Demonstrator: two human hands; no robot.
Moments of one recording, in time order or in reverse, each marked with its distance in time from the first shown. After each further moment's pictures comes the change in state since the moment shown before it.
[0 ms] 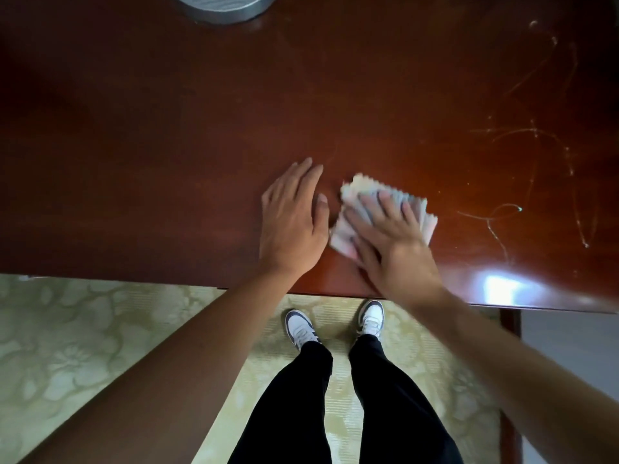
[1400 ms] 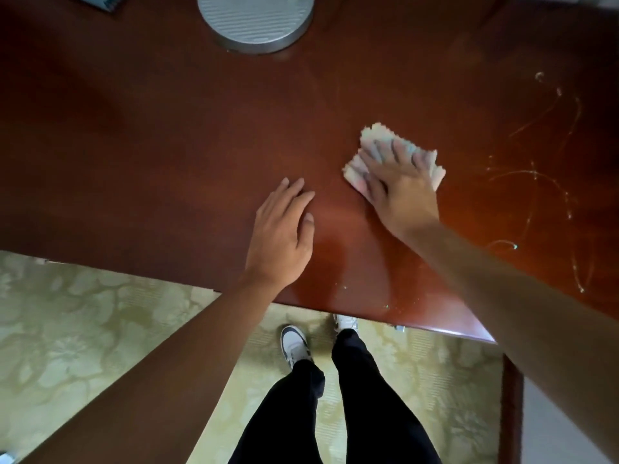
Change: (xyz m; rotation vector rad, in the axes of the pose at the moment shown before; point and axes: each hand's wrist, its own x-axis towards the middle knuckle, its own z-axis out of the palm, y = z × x) left_hand -0.002 -0.010 -0.009 -0.015 0.047 -0.028; right_hand 0.113 0.049 -0.017 -0.023 0.016 0.035
